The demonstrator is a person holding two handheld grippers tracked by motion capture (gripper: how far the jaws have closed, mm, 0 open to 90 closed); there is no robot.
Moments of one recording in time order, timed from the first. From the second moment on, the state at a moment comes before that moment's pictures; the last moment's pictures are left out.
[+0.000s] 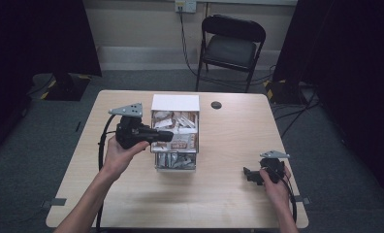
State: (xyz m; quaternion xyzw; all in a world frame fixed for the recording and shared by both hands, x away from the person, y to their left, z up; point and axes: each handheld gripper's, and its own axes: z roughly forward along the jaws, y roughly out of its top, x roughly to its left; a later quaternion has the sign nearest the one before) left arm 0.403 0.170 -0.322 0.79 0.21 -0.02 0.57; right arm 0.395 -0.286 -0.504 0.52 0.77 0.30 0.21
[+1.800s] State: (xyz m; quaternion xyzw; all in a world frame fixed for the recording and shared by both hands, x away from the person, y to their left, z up) left arm 0.386 0.211 -0.302 0.75 0.24 0.05 0.62; right arm 0.395 -0.286 -0.504 0.52 0.77 0.30 0.21
